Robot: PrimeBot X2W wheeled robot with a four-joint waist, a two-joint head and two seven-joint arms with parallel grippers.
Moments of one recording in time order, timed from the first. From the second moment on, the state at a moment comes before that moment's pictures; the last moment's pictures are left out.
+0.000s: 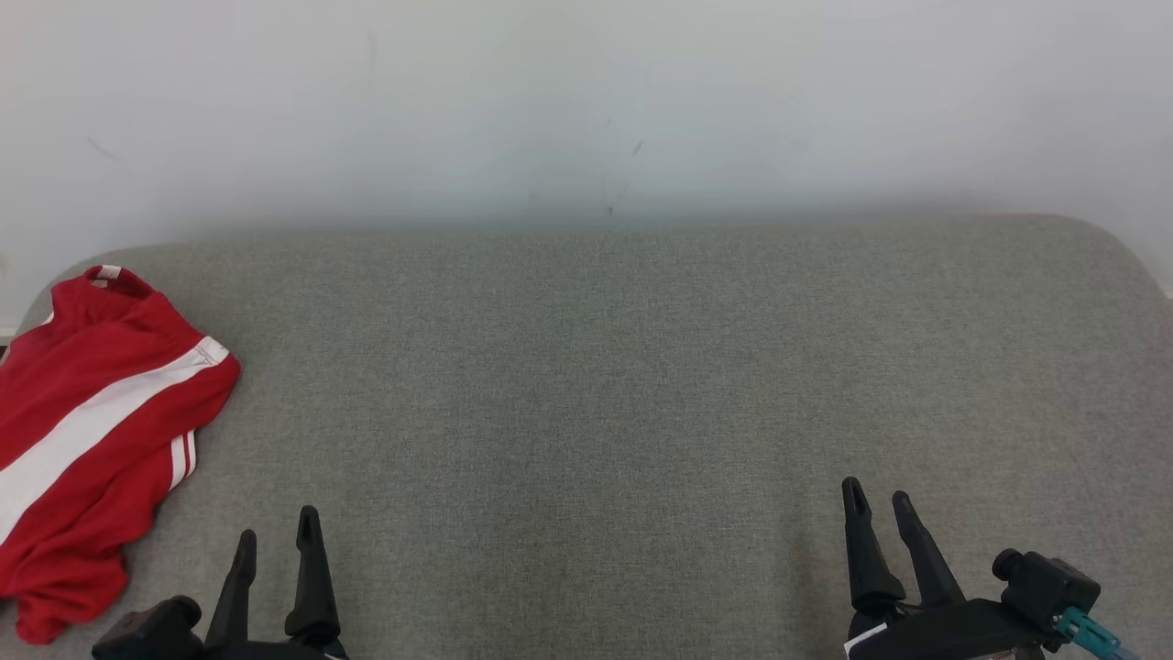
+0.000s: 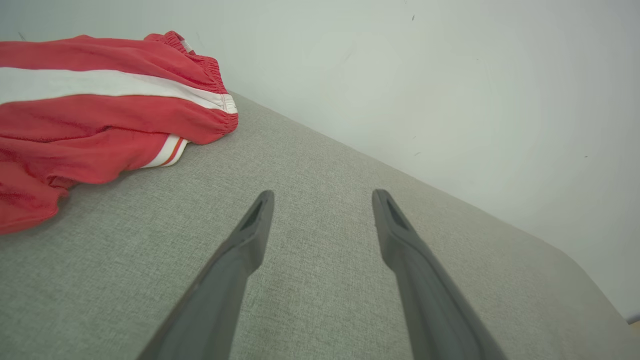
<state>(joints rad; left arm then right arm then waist) -0.03 0.06 0.00 0.17 -0.54 -0.03 -0.13 -0.03 -0.05 0.00 0.20 0.57 0.13 -0.13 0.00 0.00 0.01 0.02</state>
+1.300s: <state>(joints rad) -0.01 0.08 -0.02 0.14 -0.23 -0.04 -0.22 -0.01 -0.05 0.00 0.20 0.21 0.13 -0.22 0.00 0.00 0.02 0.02</state>
